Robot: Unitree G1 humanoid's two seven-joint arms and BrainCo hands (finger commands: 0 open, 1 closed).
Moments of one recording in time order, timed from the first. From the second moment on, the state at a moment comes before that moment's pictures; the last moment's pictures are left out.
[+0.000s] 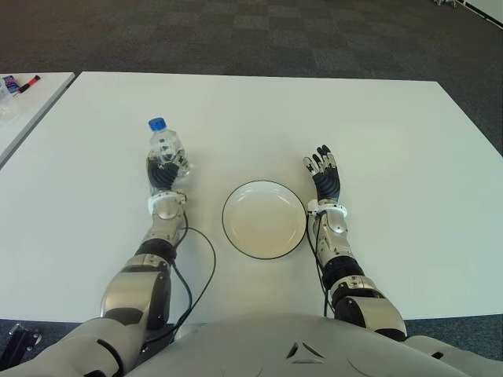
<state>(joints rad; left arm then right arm) -0.37 0.14 0.10 1.05 0.13 -0.46 0.49 -0.28 0.07 -0.14 0.82 0.17 -0.46 -0.04</state>
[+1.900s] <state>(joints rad) 0.01 0.04 0.02 0.37 0.05 -0.56 0.17 -0.29 0.08 -0.15 0.84 0.16 -0.46 -0.06</state>
